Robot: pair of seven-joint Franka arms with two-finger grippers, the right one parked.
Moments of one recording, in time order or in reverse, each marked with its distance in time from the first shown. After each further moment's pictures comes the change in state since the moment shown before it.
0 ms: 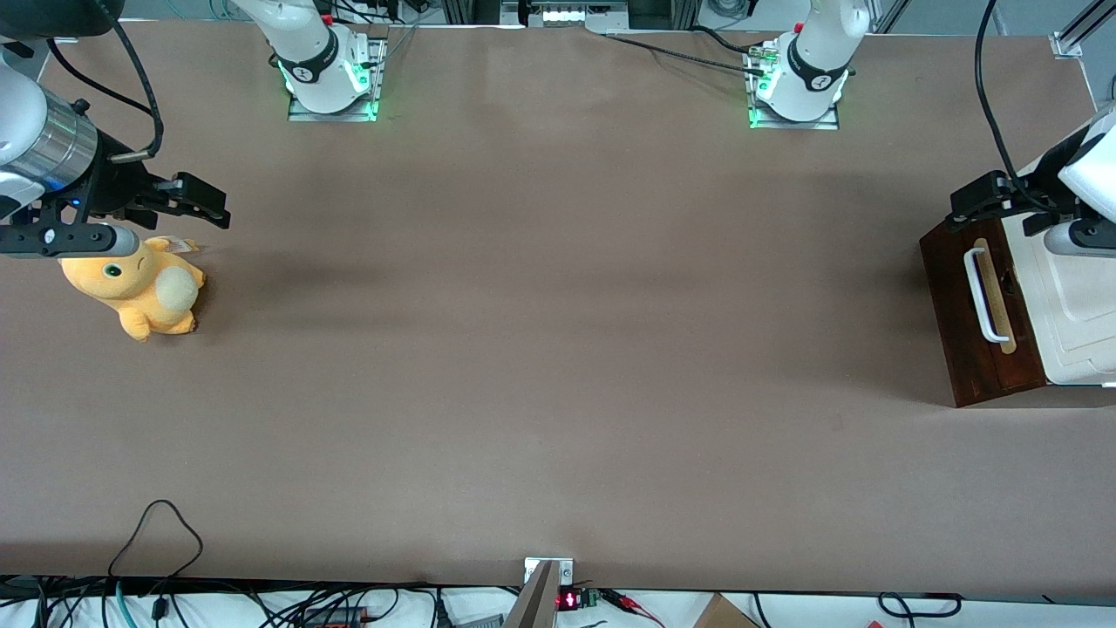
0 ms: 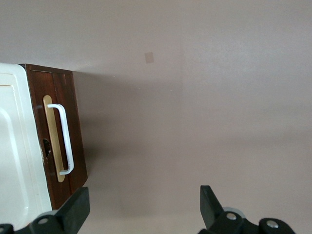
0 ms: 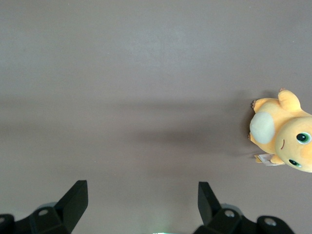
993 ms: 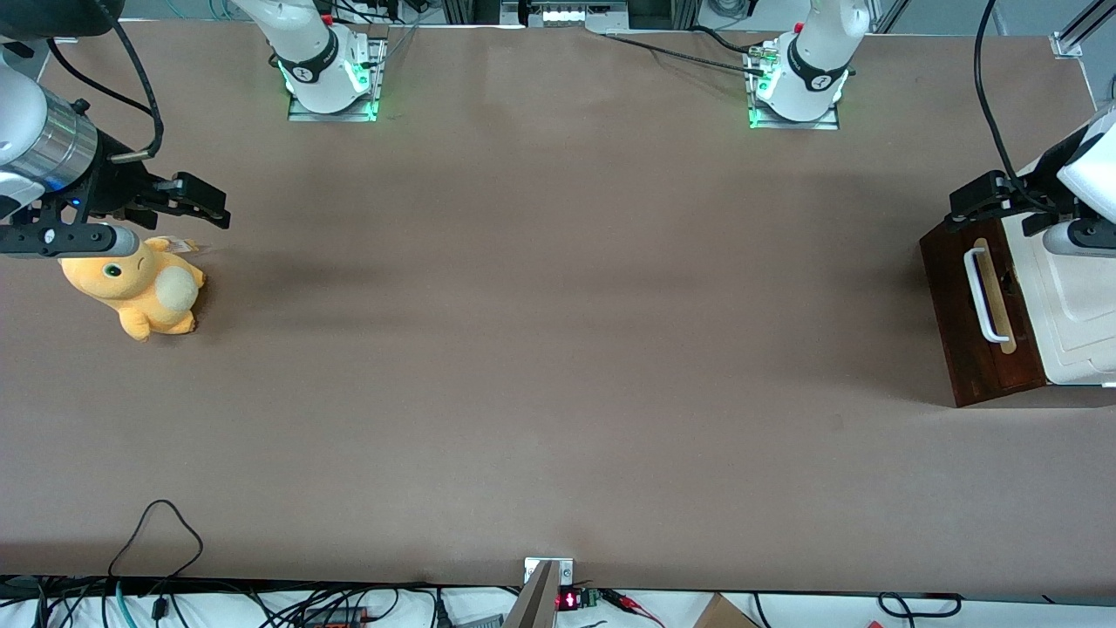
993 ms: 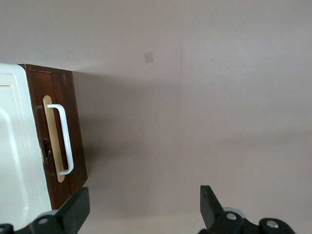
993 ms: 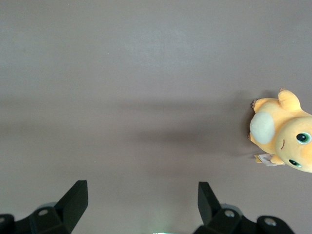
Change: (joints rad) arm 0.000 0.000 -0.001 0.000 0.000 -0.001 0.000
